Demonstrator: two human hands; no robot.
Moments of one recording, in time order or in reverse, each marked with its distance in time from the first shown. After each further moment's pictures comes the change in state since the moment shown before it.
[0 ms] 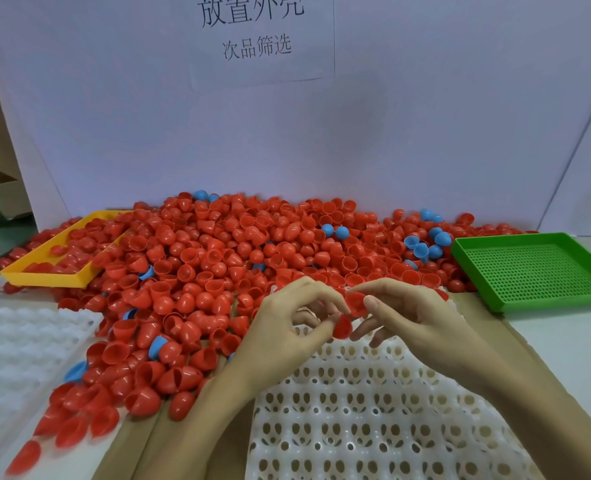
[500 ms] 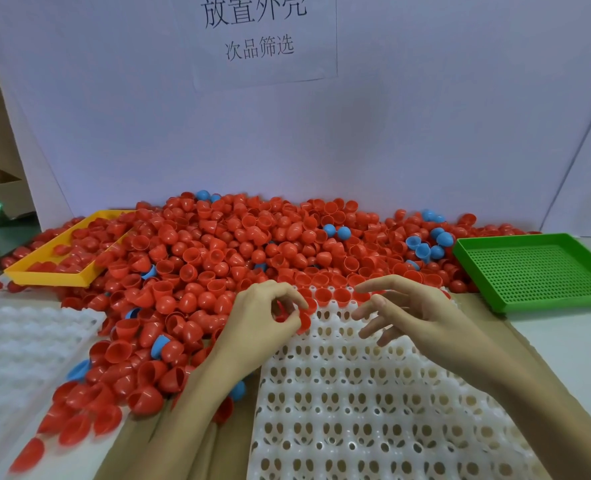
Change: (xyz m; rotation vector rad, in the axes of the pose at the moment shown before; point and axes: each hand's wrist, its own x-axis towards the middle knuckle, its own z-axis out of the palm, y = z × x) left_hand 0.002 -0.021 -0.024 0.377 0.075 -0.258; right_hand -0.002 -0.003 -0.006 -0.004 0.015 0.072
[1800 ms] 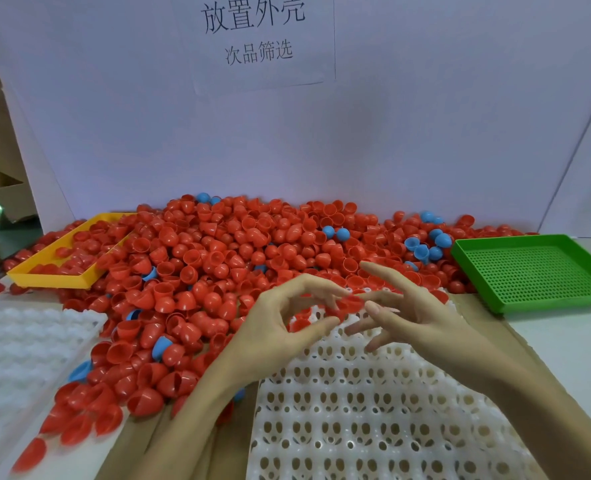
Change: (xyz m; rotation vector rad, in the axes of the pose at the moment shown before) left_hand -0.006 0.021 0.003 -0.541 -0.172 0.277; right_hand -0.002 -0.004 0.004 0.139 -0.044 0.032
